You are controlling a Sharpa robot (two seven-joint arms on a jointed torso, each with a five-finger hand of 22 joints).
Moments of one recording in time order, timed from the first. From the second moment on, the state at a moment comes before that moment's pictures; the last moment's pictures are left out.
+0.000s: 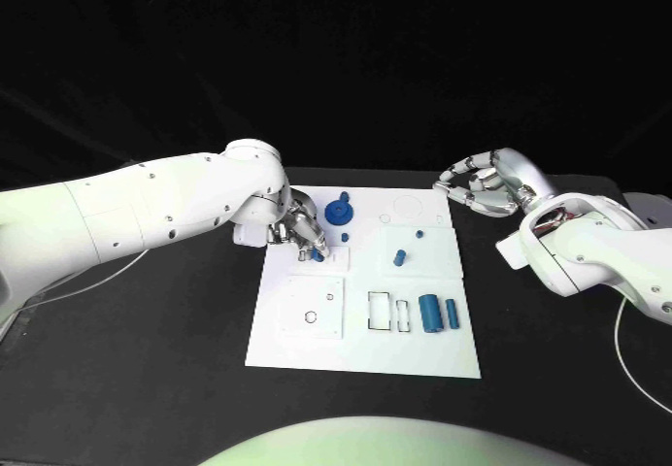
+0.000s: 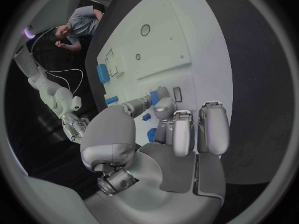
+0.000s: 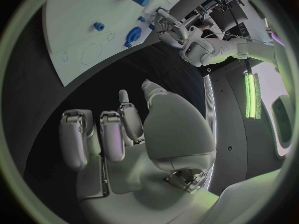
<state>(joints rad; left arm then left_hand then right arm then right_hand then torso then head) 1.39 -0.58 -0.14 1.27 -0.94 0.49 -0.57 0.85 -0.10 0.77 0.08 0.05 0.93 0.01 0.75 0.81 1.32 -0.05 1.15 1.00 1.47 -0.10 1.56 1.31 0.07 1.45 0.00 1.41 1.28 1.28 -0.95 -0.14 1.62 -0.90 -0.61 0.02 1.26 -0.11 0.21 0.29 0.20 0.86 0.15 0.27 0.42 1.38 0.07 1.34 1.31 1.46 0.00 1.51 1.31 0.01 1.47 0.10 1.49 1.31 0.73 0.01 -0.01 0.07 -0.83</state>
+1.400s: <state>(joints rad) 1.39 -0.58 -0.14 1.27 -0.95 0.49 -0.57 0.78 -0.13 0.70 0.15 0.05 0.94 0.02 0.75 0.82 1.32 -0.05 1.16 0.99 1.47 -0.10 1.57 1.31 0.07 1.45 0.00 1.41 1.28 1.28 -0.95 -0.14 1.62 -0.90 -0.62 0.02 1.26 -0.11 0.20 0.29 0.20 0.86 0.15 0.27 0.42 1.38 0.07 1.33 1.31 1.46 0.00 1.51 1.31 0.01 1.47 0.10 1.47 1.31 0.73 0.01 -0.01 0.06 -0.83</state>
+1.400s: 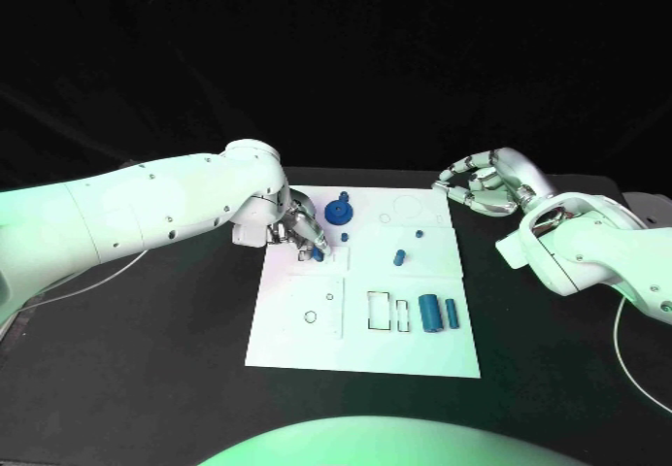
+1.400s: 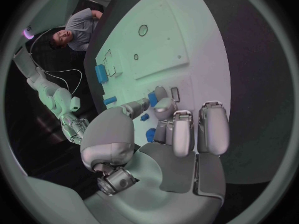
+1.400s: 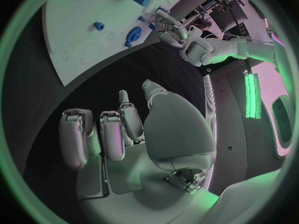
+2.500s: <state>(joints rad) 1.39 -0.58 -0.14 1.28 -0.95 0.49 -0.57 0.76 -0.14 0.65 0.17 0.05 0.94 0.02 0.75 0.82 1.33 -0.05 1.16 0.99 1.47 -0.10 1.57 1.31 0.07 1.45 0.00 1.41 1.28 1.28 -0.94 -0.14 1.61 -0.90 -0.62 0.02 1.26 -0.12 0.20 0.29 0.20 0.86 0.15 0.27 0.42 1.38 0.07 1.33 1.31 1.46 0.00 1.51 1.31 0.01 1.47 0.10 1.47 1.31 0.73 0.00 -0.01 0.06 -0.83</state>
